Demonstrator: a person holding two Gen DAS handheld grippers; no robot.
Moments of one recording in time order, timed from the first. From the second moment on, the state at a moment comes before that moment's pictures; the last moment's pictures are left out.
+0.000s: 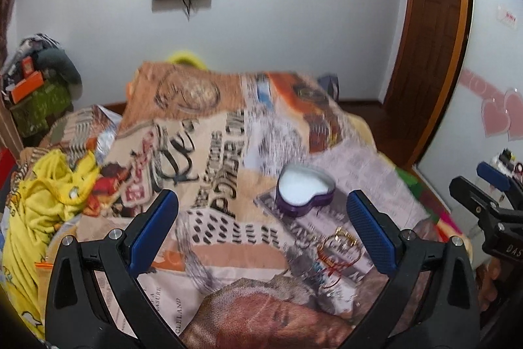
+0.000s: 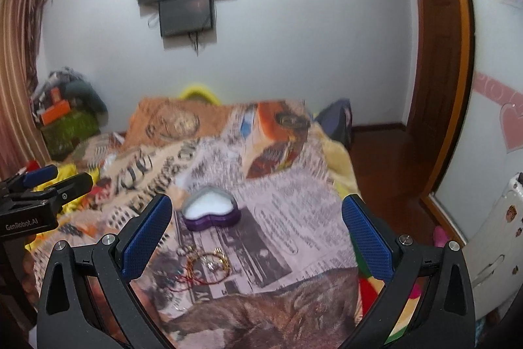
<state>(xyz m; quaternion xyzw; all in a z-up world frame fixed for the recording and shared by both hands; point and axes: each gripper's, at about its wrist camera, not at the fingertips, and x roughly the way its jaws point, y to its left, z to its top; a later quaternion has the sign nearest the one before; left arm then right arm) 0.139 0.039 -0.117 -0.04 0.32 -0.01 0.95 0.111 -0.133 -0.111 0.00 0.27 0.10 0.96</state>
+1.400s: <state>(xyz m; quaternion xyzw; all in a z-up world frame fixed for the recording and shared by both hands) 0.216 0.003 -0.227 0.03 0.50 -0.13 0.85 0.175 -0.066 -0.230 -0.08 0.45 0.28 0.84</state>
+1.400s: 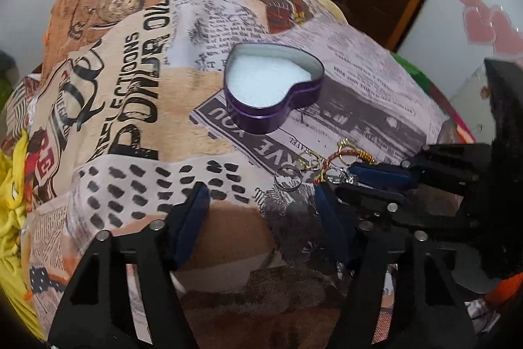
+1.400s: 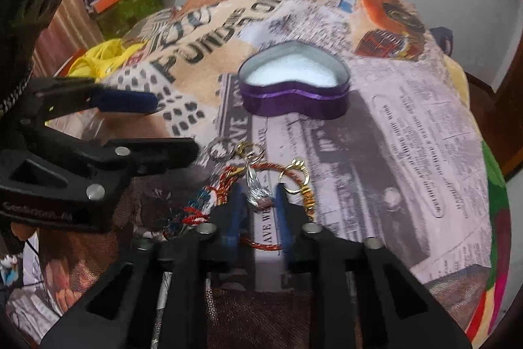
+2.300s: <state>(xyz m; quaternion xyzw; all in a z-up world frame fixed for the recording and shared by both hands) 0.222 -0.002 -0.229 0.02 0.51 -0.14 0.85 0.170 -0.092 -0.193 -0.04 0.41 0.25 0.87</state>
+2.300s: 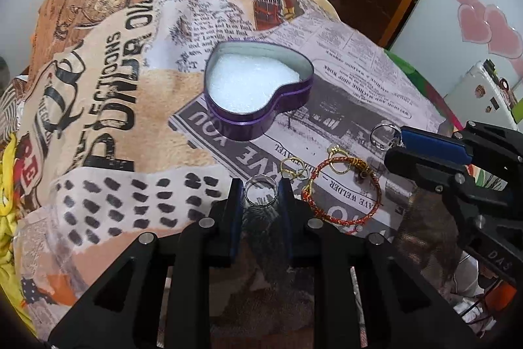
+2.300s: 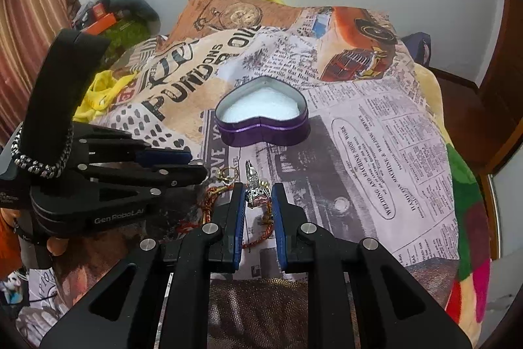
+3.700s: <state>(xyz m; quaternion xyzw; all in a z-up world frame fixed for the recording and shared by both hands) 0.272 0.013 -0.189 0.00 0.45 -0.14 0.88 0.254 -0.067 -0.179 -0.04 0.40 0.25 0.88</state>
